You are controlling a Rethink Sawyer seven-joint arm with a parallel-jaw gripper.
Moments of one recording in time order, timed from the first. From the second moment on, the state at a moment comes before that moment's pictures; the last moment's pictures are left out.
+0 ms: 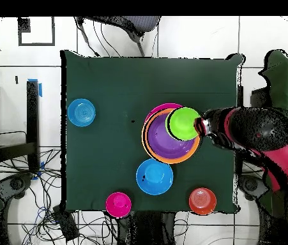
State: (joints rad) arm -0.78 -0.88 0.29 1.69 0.12 0.86 0.82
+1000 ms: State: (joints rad) arm -0.76 -0.88 0.31 1.73 0.12 0.79 0.82
